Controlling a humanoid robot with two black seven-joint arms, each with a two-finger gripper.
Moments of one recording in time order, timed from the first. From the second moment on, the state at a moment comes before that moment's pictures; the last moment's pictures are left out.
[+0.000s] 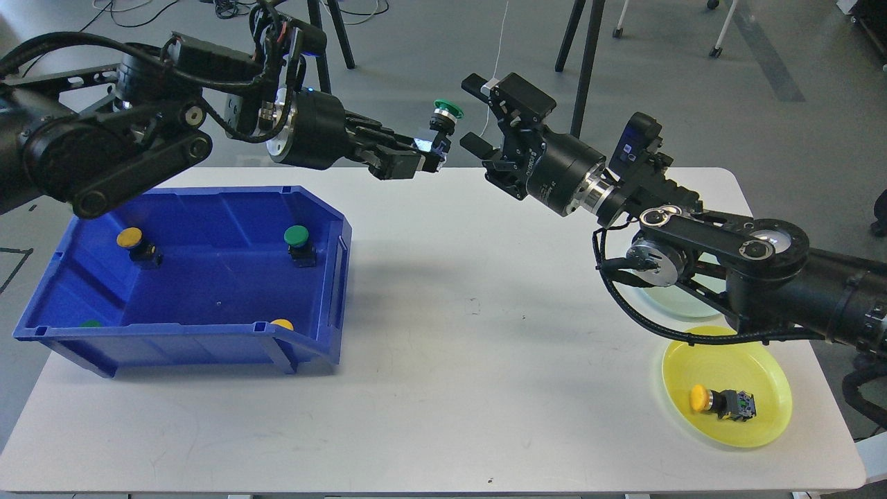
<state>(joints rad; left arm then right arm) -1.37 0.51 -0.11 -1.07 1.53 -0.49 -0.49 1.07 -0.30 0.14 1.07 -0.33 0.07 0.49</state>
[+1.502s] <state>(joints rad) -1.35 0.46 -0.11 -1.03 1.52 -0.49 -0.49 1.10 -0.17 0.10 0.95 -0.34 0.07 0.49</state>
